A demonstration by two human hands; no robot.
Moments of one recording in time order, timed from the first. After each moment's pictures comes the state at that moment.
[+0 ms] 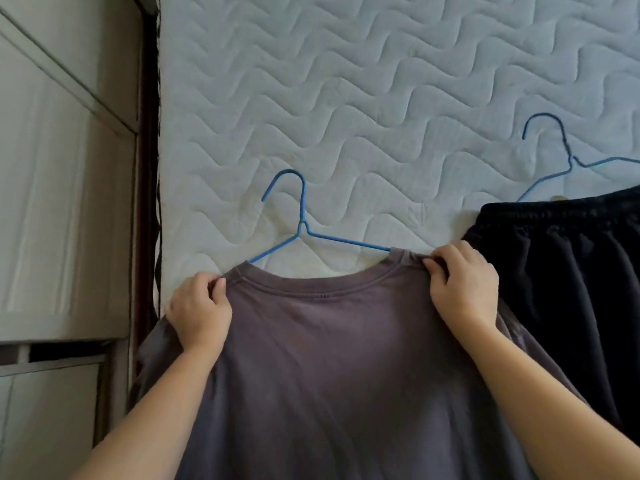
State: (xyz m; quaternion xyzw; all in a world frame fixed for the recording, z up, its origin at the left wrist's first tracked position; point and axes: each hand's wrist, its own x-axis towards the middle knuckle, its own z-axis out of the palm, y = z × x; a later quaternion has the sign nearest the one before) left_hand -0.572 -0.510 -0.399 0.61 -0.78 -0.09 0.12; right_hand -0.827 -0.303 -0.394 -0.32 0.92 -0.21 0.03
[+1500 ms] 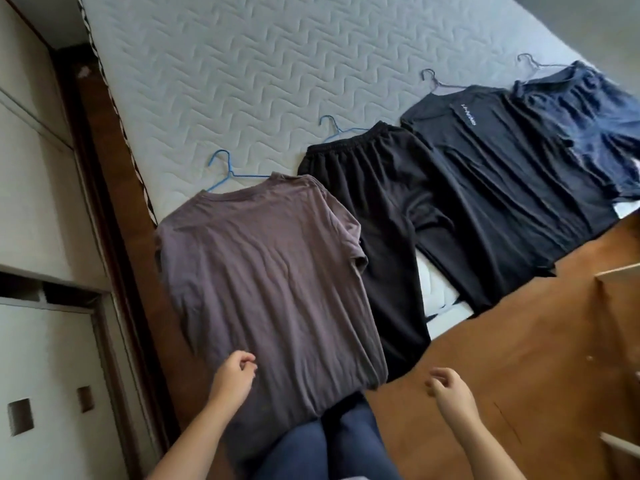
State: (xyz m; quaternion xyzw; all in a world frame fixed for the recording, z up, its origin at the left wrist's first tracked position) left_hand -0.343 -0.138 -0.194 0.54 -0.67 -0.49 -0.14; right_hand -0.505 0.175 -0.157 0.18 0.87 -0.29 0.34
